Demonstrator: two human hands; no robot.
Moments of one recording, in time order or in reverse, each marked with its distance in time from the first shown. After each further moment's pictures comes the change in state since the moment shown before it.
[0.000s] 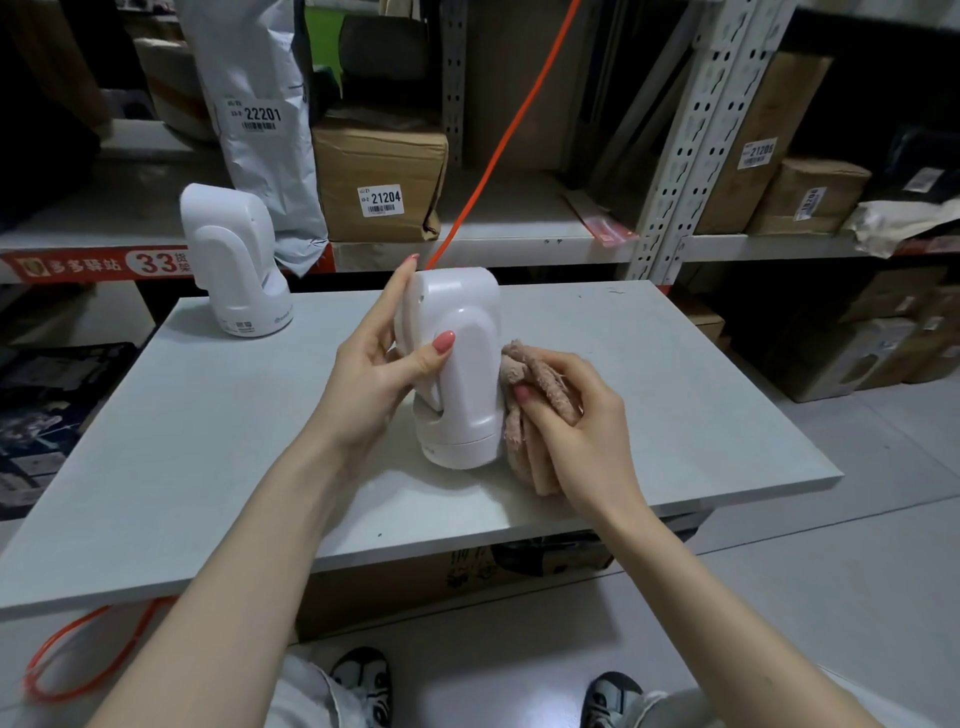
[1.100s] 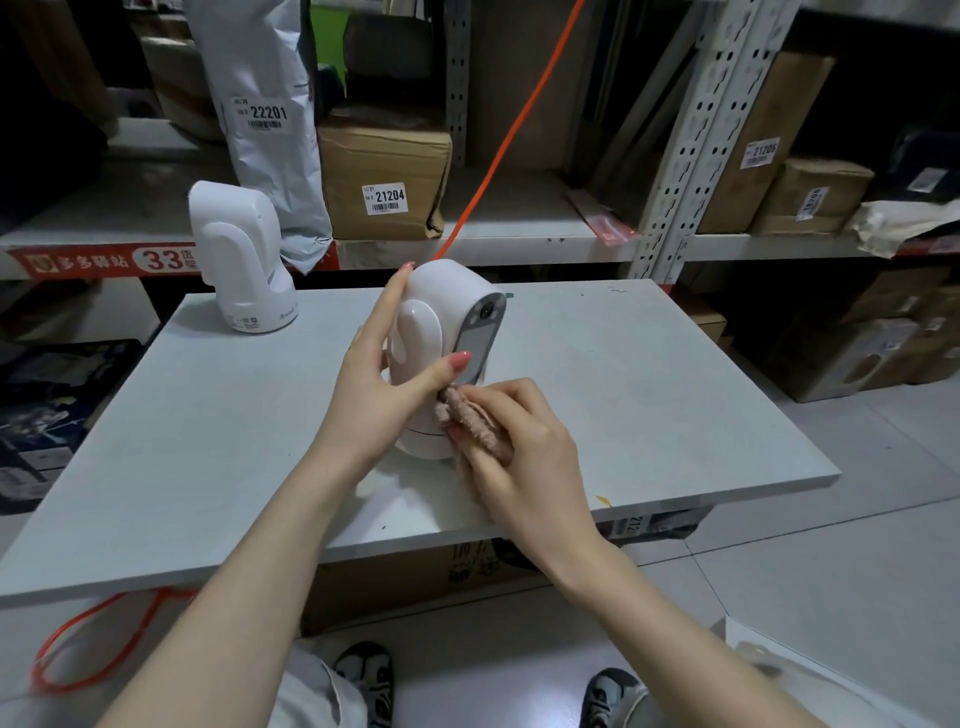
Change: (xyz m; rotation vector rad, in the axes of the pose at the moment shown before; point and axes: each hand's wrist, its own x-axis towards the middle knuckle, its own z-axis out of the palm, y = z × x) left_hand -0.016 0.003 0.007 0.378 0.137 0.104; right_hand -0.026 0.001 0.033 -0.366 -0.073 -0.231
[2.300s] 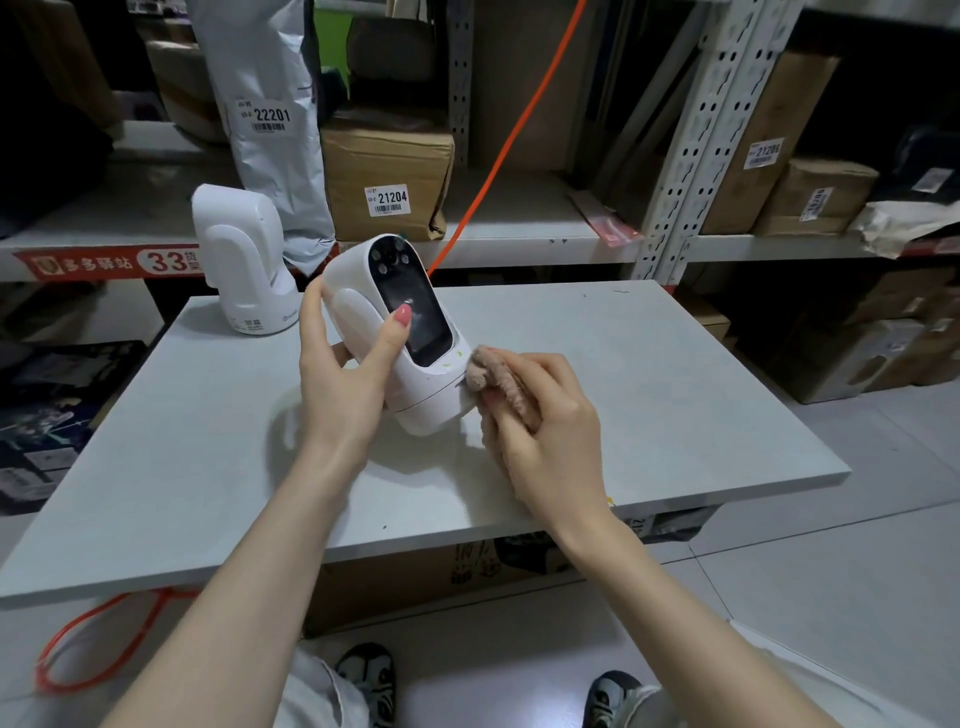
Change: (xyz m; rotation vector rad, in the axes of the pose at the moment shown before) left_hand 0.006 -0.011 -0.003 -0.185 0.349 -0.201; right_hand 0.015 0.010 -0.006 -0.024 0.176 -0.023
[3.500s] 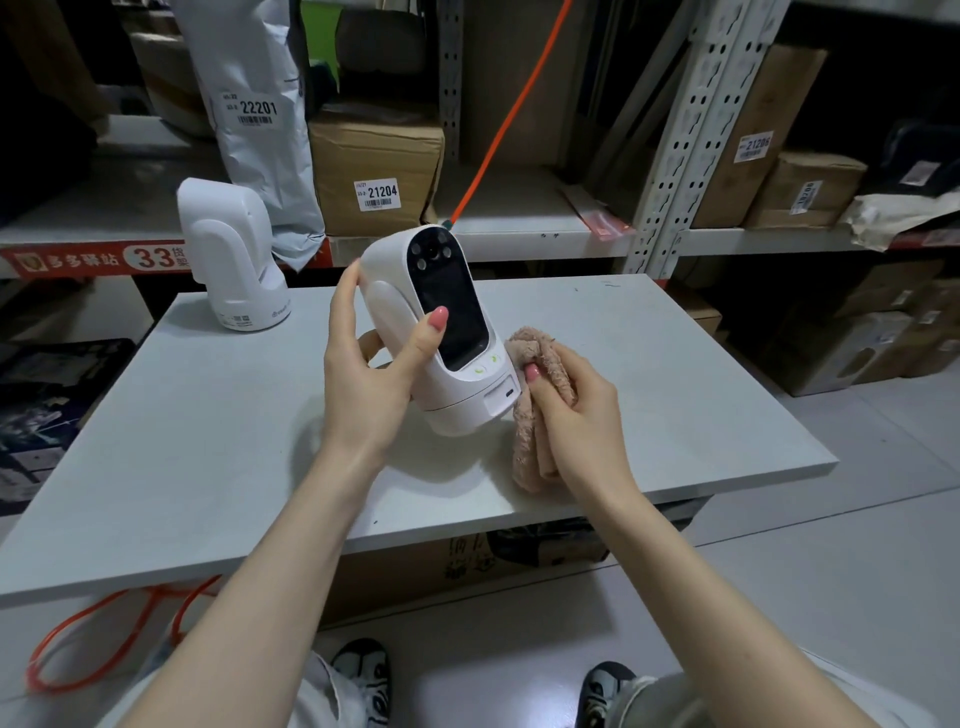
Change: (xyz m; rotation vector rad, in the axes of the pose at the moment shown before) left_hand -0.015 0.007 0.016 0.019 -0.106 0.073; right_hand 0.012 0.012 -0.021 0.296 -0.082 0.412
